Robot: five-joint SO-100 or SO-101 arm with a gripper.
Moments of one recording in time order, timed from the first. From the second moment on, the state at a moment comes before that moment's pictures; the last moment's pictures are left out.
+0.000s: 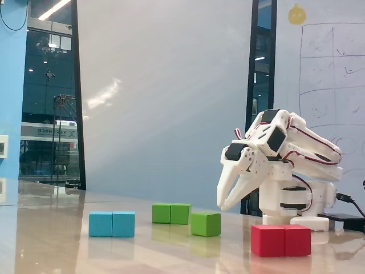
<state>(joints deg) 2.3 195.9 175.6 74.7 -6.4</state>
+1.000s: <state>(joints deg) 2.3 163.2 146.3 74.7 -6.7</state>
